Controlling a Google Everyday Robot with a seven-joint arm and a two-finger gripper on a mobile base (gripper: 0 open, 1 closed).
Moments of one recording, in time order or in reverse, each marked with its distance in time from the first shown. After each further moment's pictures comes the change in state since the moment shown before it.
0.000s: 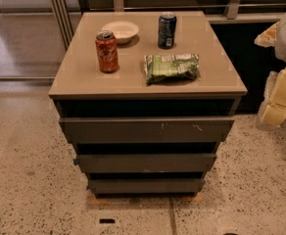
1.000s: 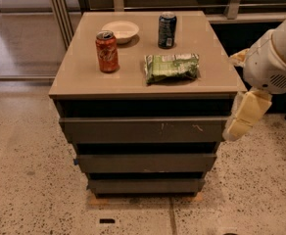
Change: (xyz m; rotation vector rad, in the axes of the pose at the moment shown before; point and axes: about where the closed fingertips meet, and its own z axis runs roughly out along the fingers) arm -0.022 -0.001 0.066 -0.015 -0.152 -0.007
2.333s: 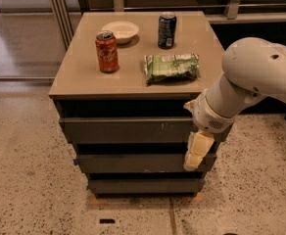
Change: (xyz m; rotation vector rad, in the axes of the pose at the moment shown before) arm -0.009 0.037 0.161 -0.200 -0.028 -0.062
